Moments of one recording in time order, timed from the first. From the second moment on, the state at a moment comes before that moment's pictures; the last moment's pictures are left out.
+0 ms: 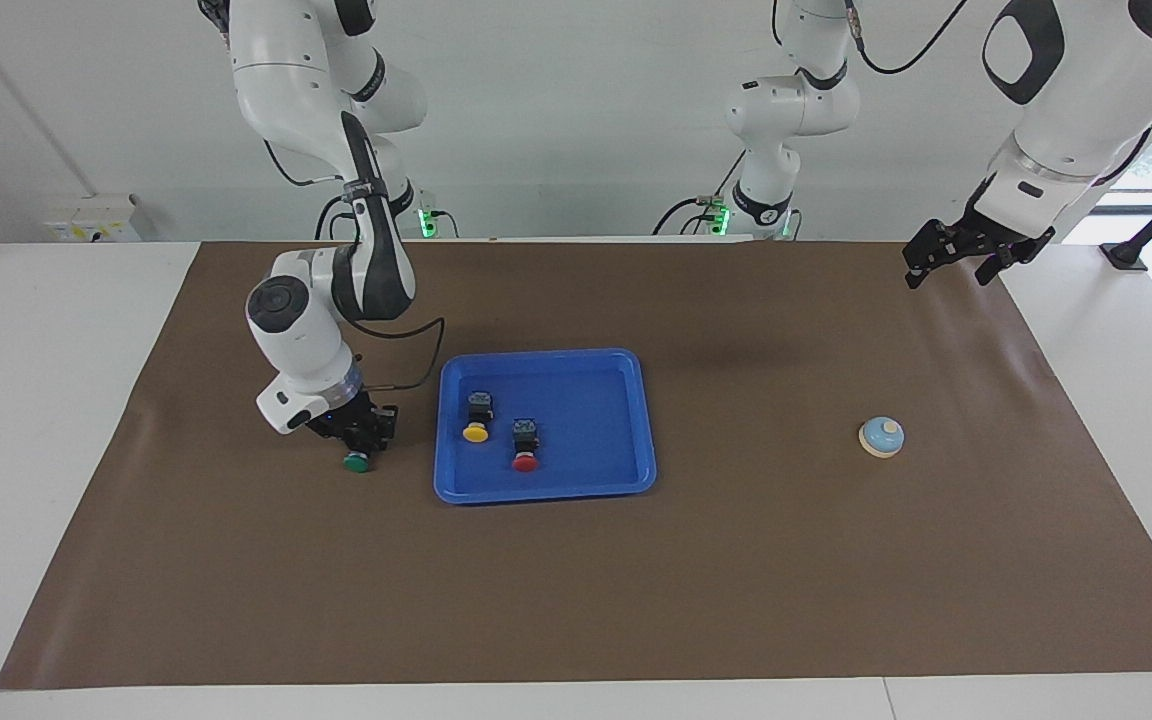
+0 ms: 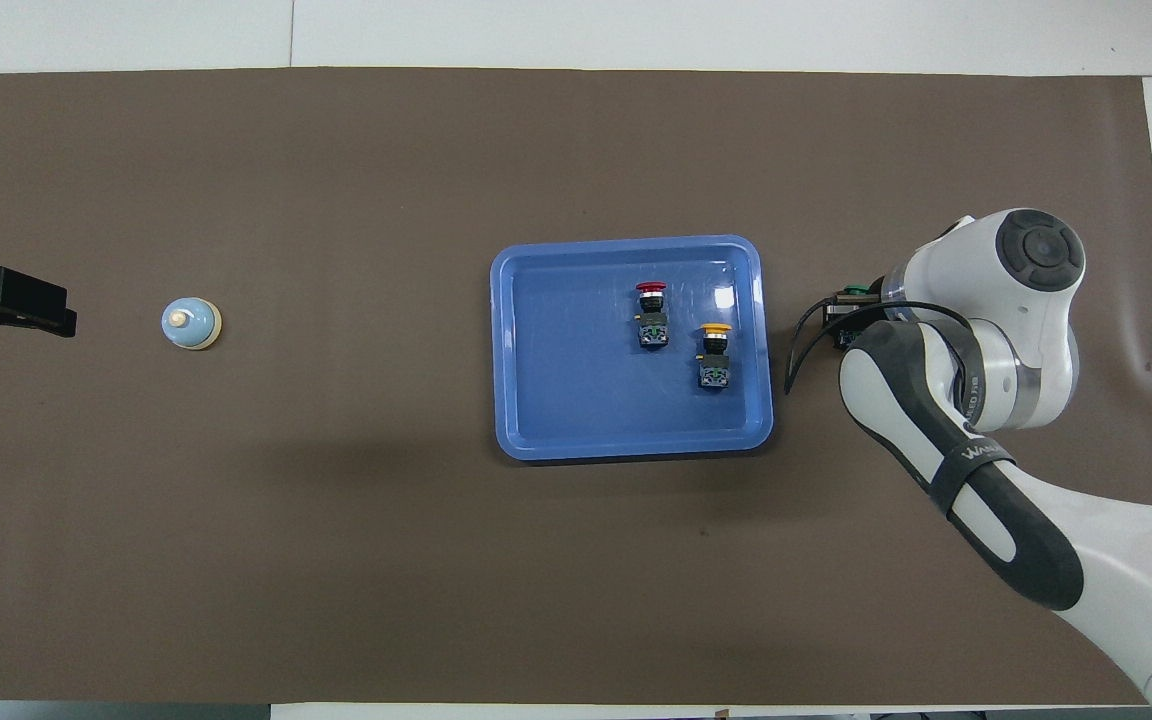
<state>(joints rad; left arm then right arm) 0.01 0.00 -0.03 -1.62 0.01 1.55 0.01 0.09 0.31 -0.01 -2.05 0.05 2.37 0.11</state>
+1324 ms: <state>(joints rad) 0.01 0.00 -0.03 -1.62 0.01 1.55 0.01 0.47 0.38 0.01 -1.68 0.06 2.06 0.58</state>
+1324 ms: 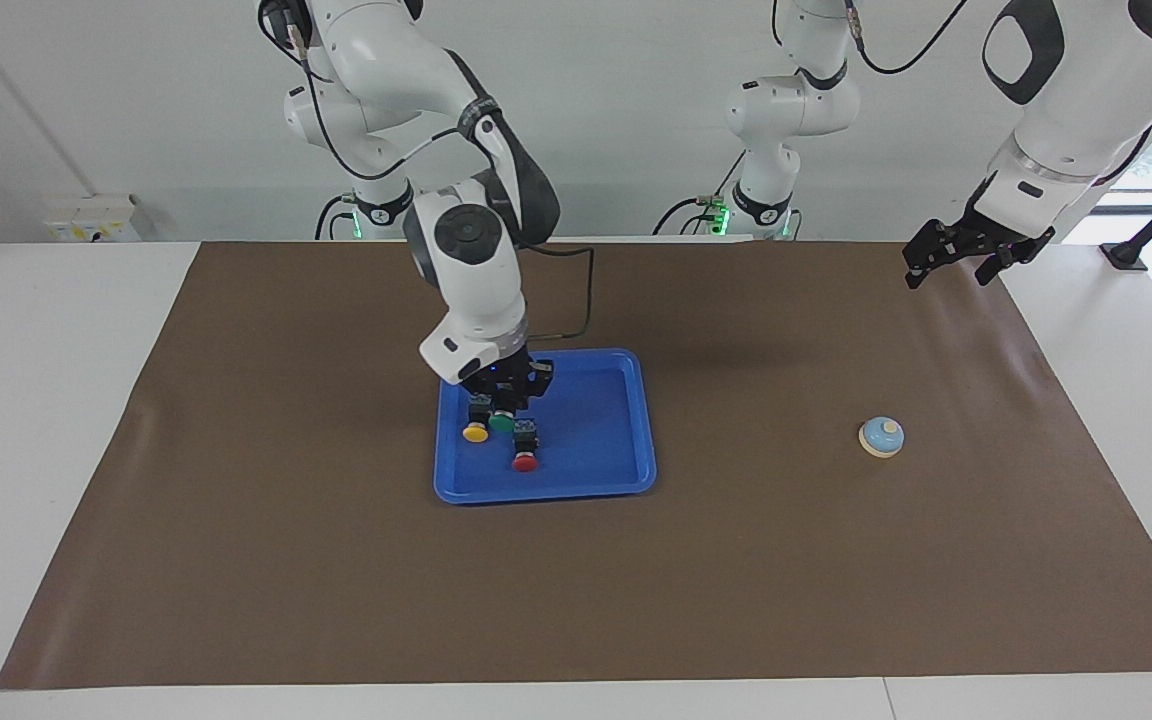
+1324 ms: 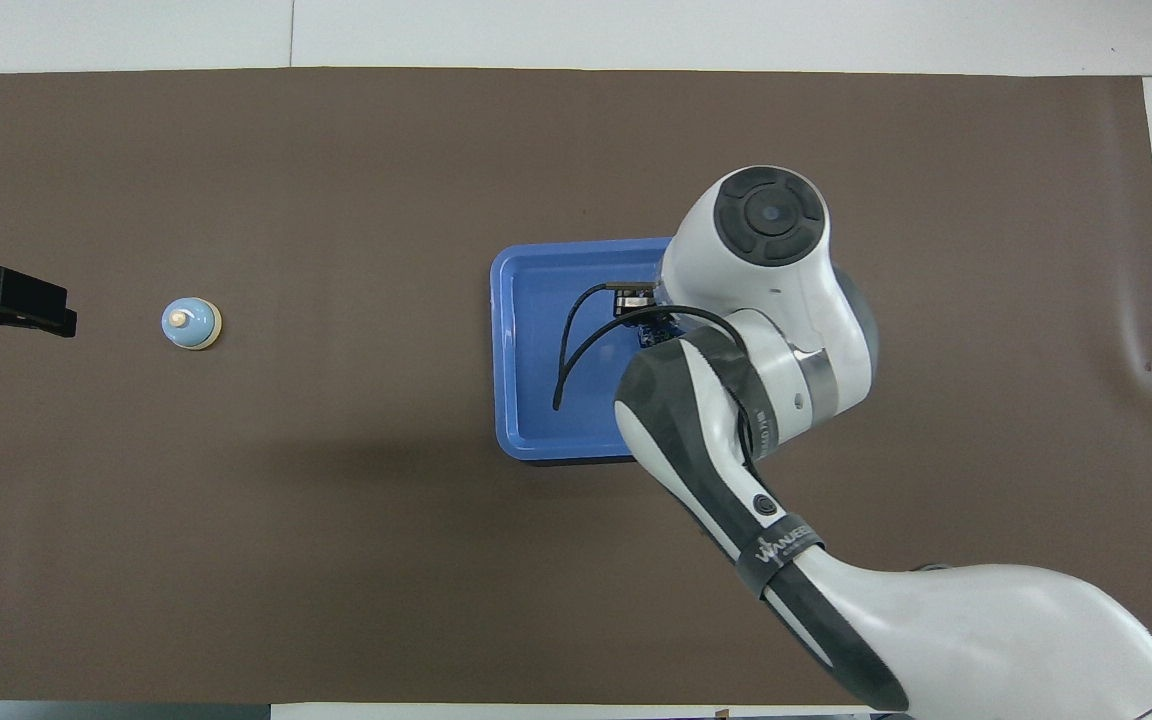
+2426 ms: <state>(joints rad) 0.01 0.00 -0.03 -1.62 0.01 1.55 0.01 0.55 0.49 0.01 -1.71 0.11 2.19 0.63</state>
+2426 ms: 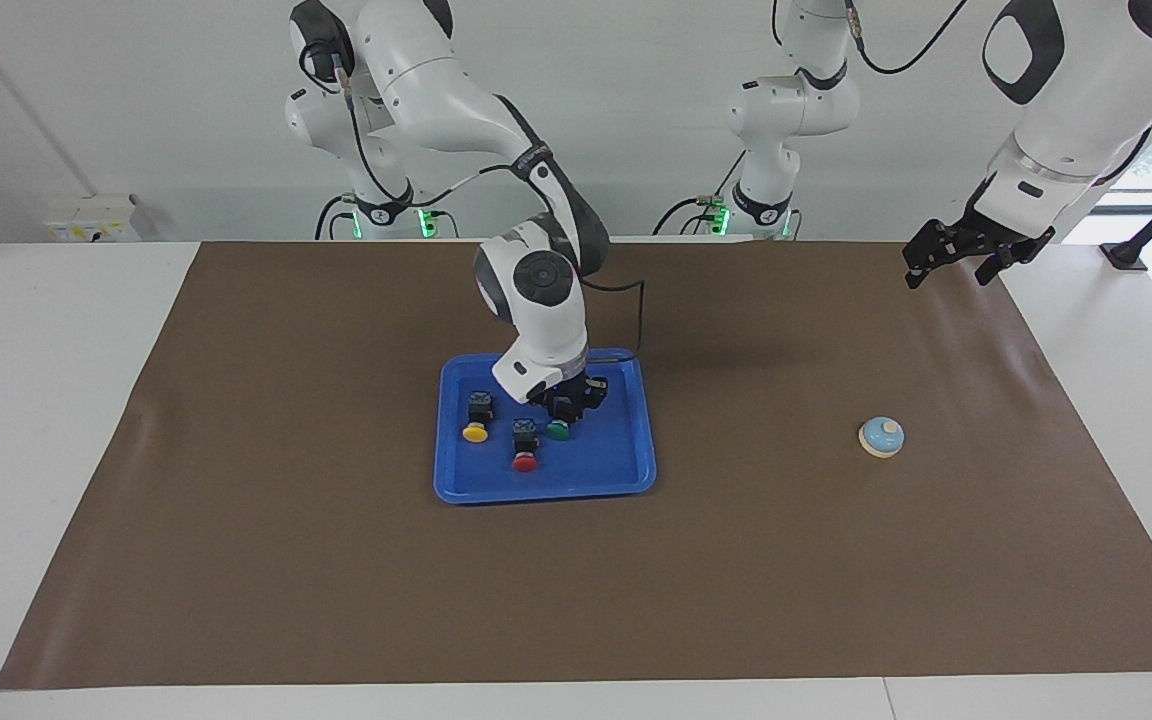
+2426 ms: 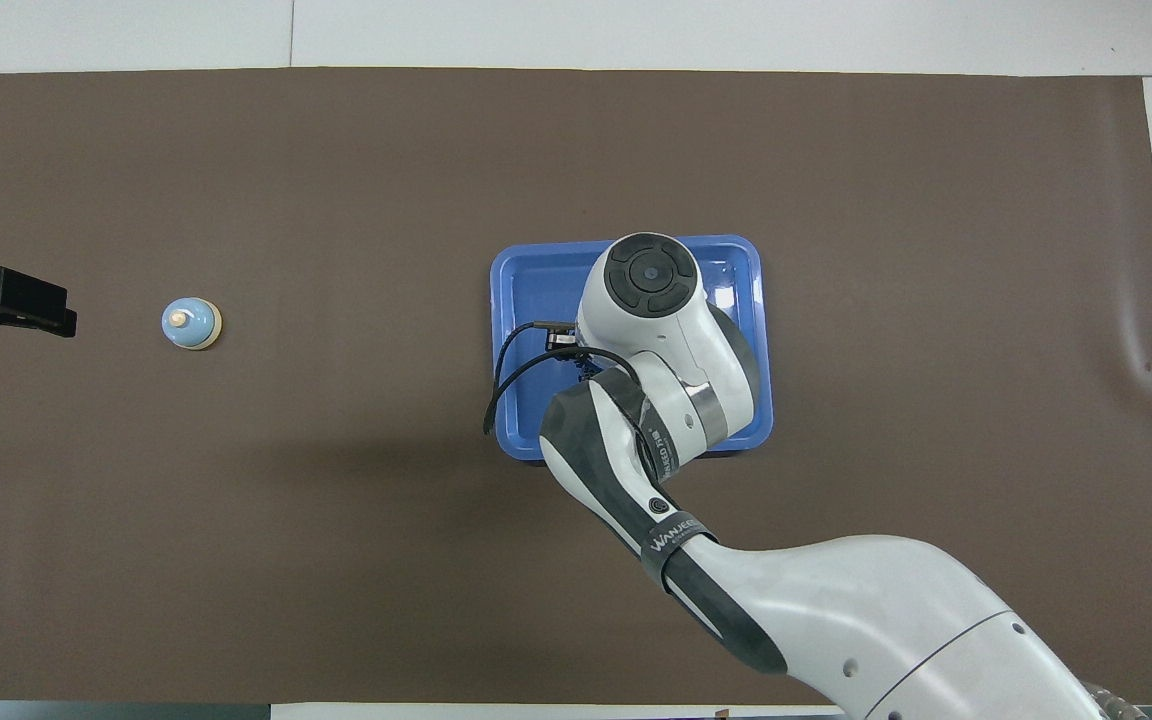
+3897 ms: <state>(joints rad) 0.01 0.00 -0.03 -1.62 0.01 1.55 0.01 0.17 0.07 -0.01 -1.55 0.04 1.59 0.17</state>
